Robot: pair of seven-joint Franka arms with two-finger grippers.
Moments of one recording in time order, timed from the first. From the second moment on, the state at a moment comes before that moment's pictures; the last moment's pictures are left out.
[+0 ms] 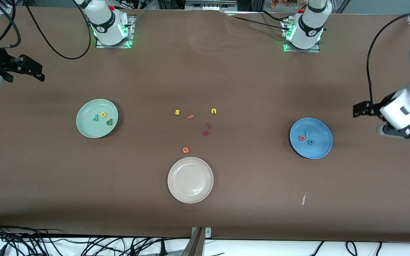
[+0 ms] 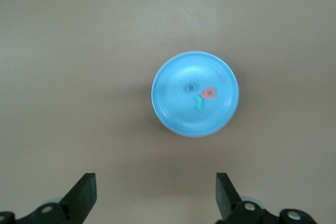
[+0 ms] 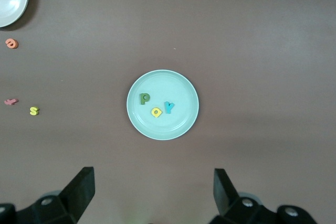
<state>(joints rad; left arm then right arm) 0.09 0.18 -0.11 -1.53 0.08 1.55 0.08 -0.04 -0.06 0.05 -1.68 0.00 1.58 -0.04</state>
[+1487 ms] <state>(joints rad) 0.08 0.06 -0.11 -1.57 0.00 1.51 0.04 -0.04 -0.06 0.05 -1.68 0.00 1.58 -0.04</state>
